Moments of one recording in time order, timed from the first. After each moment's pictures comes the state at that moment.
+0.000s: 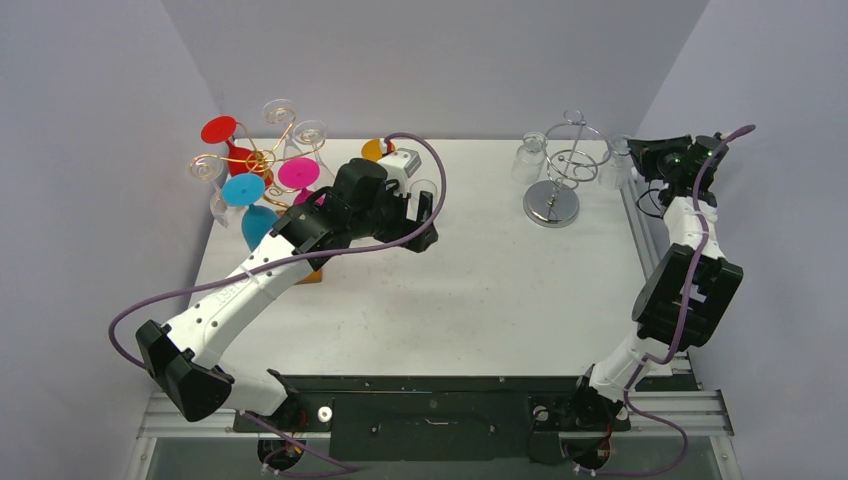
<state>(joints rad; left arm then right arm) -0.74 1.38 1.46 -0.68 0.06 -0.35 -0.45 1.77 1.40 0.04 -0.44 1.09</state>
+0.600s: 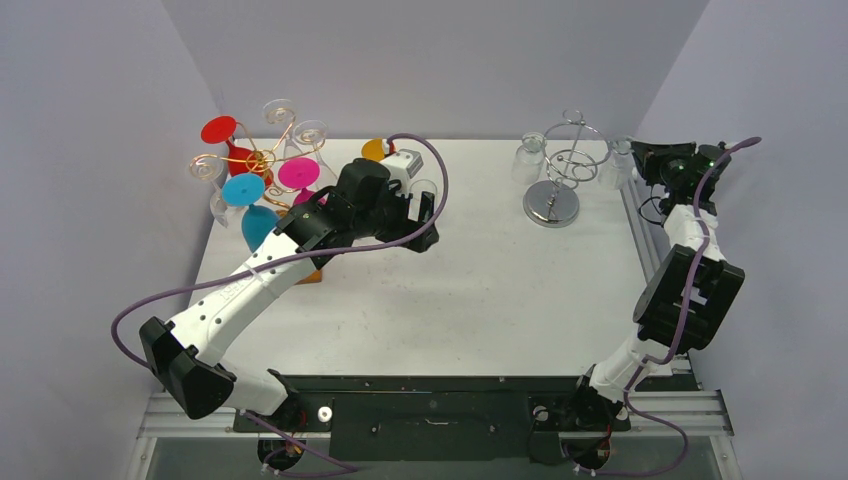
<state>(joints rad) -0.74 1.39 1.46 -0.68 0.06 -0.35 -0.48 1.76 1.32 0.18 -0.48 1.20</state>
